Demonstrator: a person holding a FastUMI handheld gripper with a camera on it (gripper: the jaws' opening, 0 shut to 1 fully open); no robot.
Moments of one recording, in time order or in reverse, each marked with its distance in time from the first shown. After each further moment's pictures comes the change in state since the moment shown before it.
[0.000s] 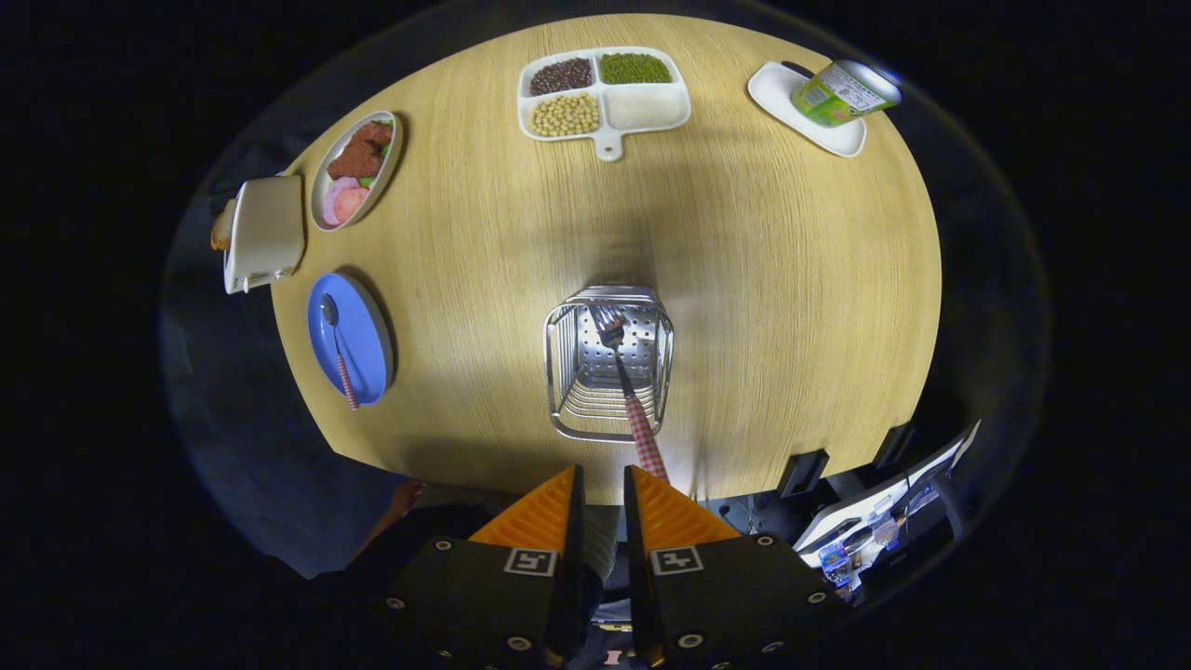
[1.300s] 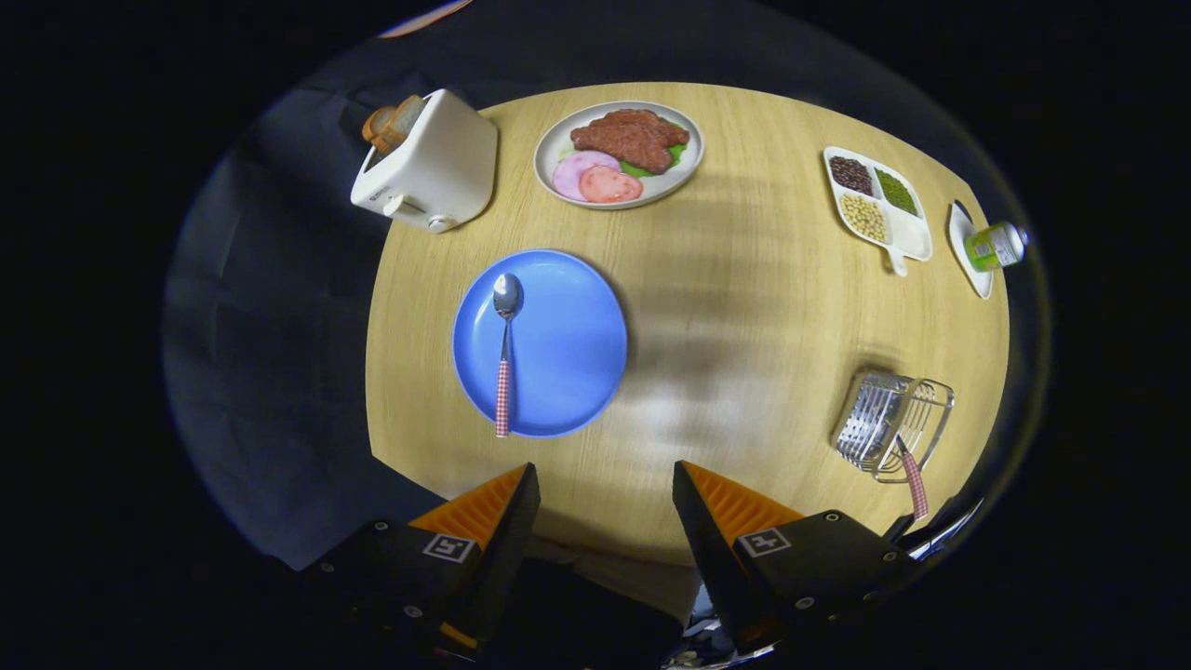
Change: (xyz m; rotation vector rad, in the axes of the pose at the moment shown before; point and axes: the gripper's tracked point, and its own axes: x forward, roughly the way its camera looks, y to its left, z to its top) arm 0.046 0.259 0.007 -0.268 -0.234 0.091
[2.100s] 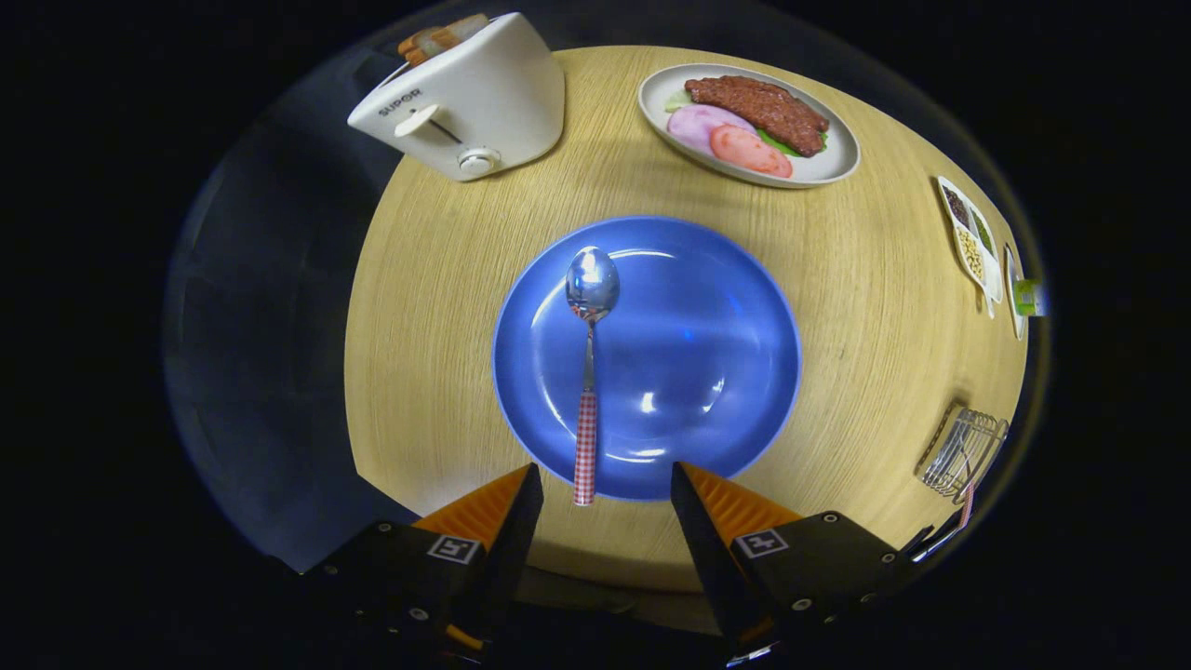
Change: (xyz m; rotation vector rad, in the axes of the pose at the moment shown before) arm 0.088 0.070 0.013 -0.062 0.076 -0.073
